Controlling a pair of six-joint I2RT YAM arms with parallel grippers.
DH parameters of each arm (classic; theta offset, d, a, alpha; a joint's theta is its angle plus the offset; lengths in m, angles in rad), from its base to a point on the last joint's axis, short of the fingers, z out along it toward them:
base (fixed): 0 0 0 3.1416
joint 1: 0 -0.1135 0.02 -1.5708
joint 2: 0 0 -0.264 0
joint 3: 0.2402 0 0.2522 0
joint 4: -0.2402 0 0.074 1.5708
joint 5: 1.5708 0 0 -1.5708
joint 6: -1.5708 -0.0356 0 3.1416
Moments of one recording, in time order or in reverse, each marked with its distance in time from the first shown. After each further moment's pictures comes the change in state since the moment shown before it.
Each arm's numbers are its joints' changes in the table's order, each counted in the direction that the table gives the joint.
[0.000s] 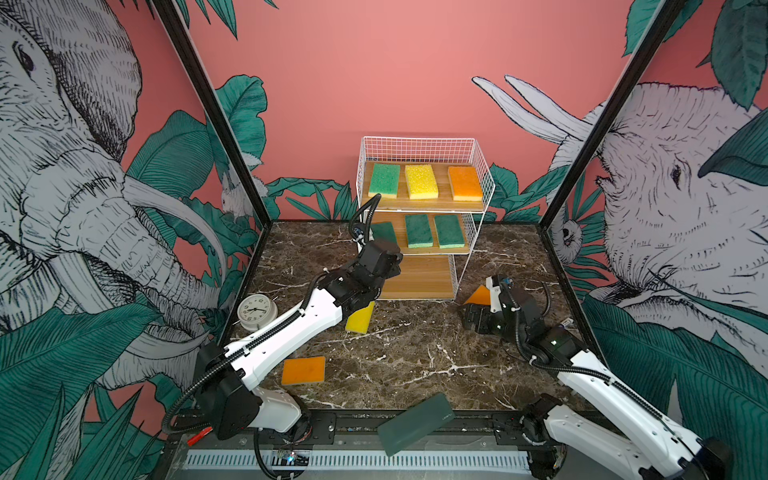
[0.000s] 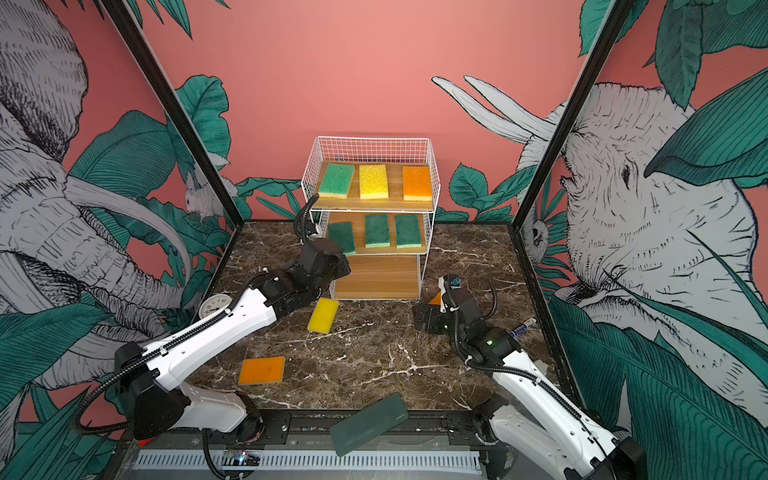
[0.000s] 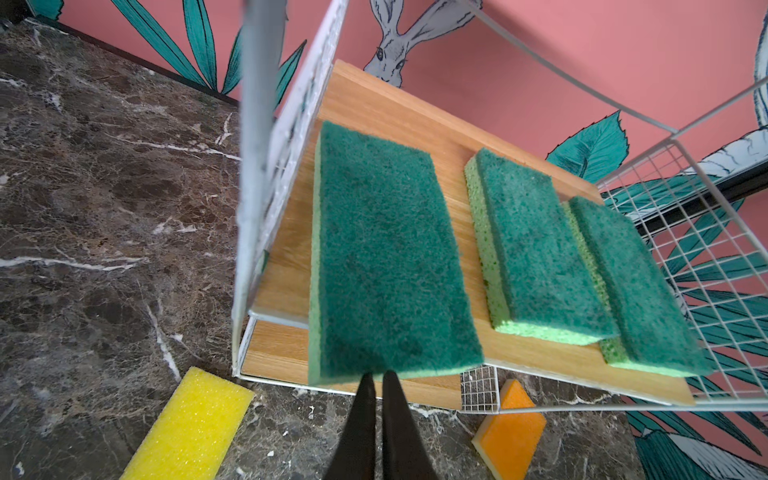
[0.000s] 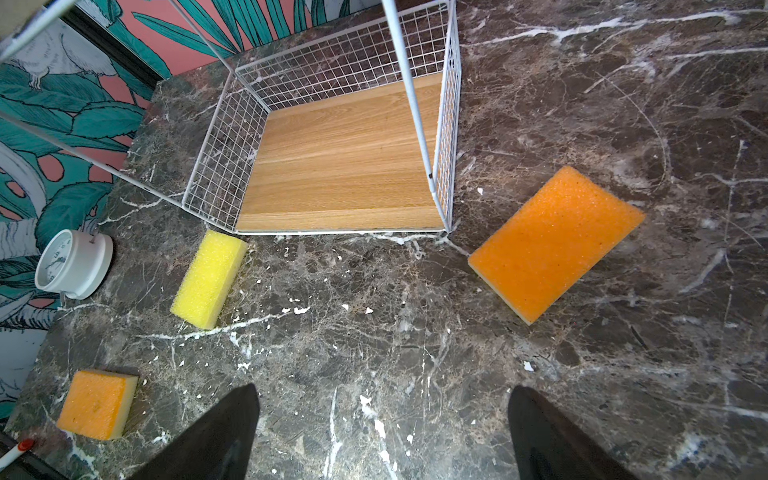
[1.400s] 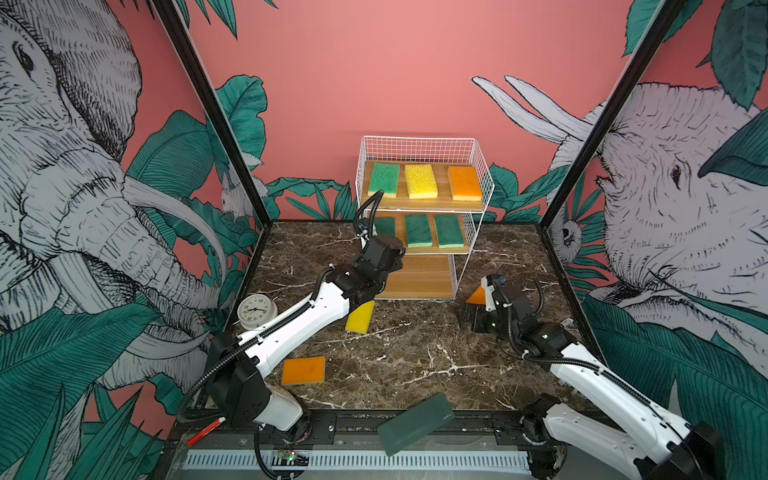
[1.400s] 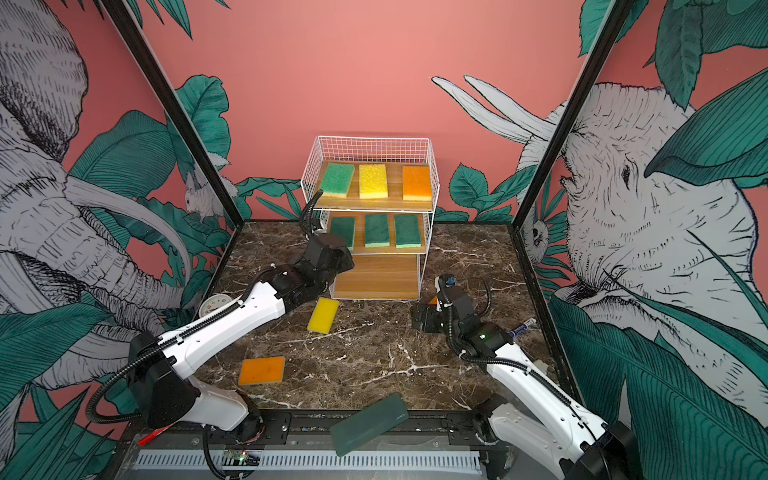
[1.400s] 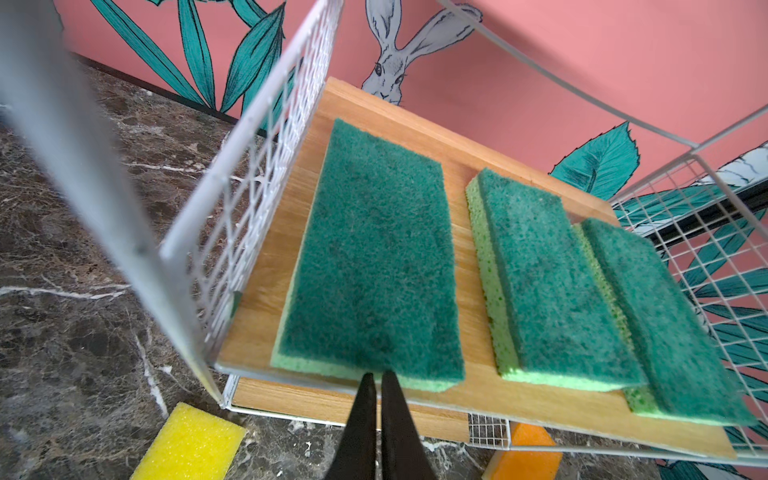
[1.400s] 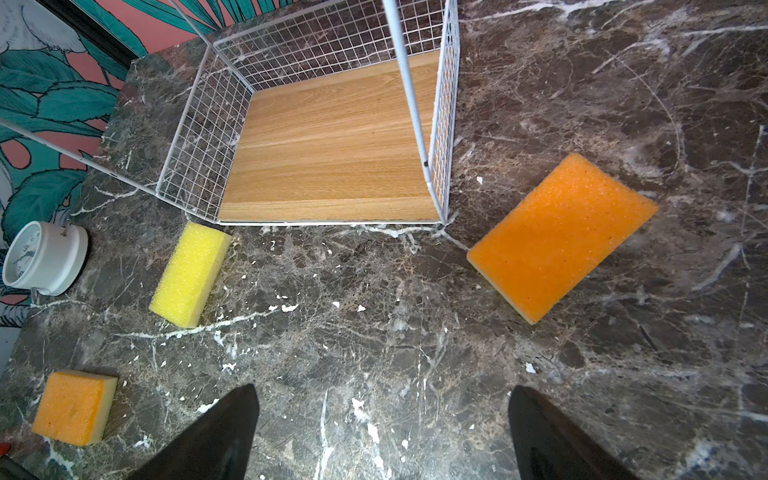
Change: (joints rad) left arm -0.023 -0.071 0.024 0.079 -0.009 -0.047; right arm 0.000 -0.067 0.000 0.024 0.001 0.005
